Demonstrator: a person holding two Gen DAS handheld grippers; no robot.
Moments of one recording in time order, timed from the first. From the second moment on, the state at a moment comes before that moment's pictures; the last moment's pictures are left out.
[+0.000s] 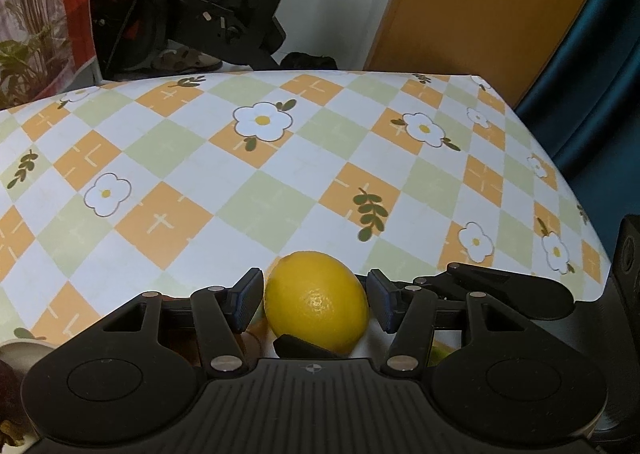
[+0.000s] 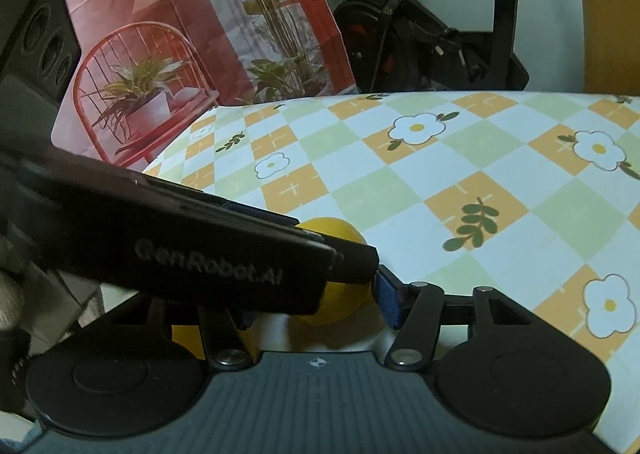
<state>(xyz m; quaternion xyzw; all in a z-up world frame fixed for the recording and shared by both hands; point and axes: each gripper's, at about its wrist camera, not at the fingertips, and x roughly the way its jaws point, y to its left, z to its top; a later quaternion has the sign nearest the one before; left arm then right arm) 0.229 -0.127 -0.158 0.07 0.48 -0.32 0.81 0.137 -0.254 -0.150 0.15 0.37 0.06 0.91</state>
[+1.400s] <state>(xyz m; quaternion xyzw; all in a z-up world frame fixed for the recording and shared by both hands) 0.201 -0.101 -0.105 0.03 0.43 -0.35 0.83 0.121 -0.236 -0.098 0.13 0.35 0.05 0.93</state>
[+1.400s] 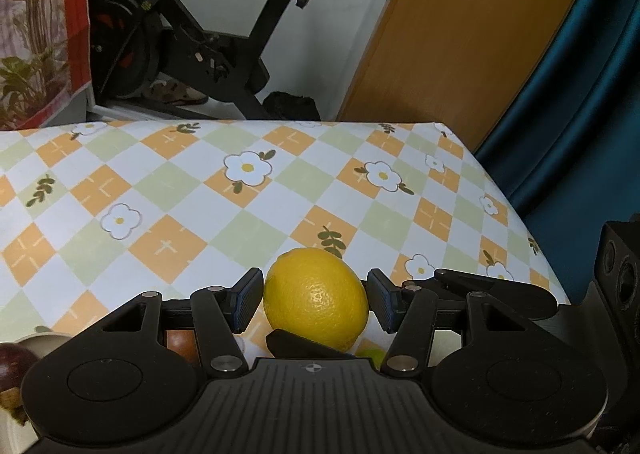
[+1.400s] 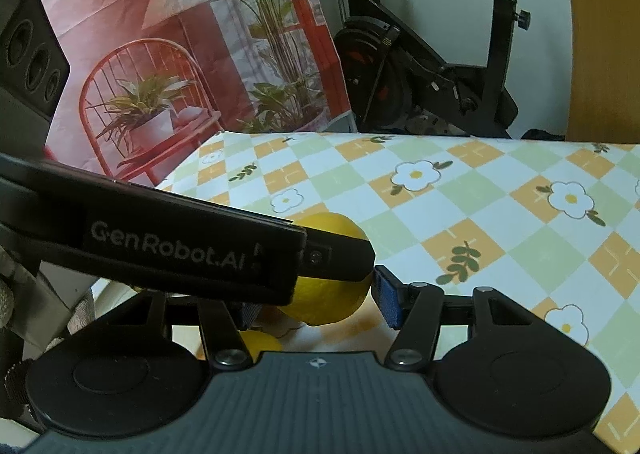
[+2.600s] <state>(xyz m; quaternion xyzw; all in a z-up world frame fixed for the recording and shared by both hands) 0.191 0.127 -0.133 -0.05 0.48 -0.21 0.85 0.177 -0.032 -0.133 0.11 0.43 0.20 0.87</state>
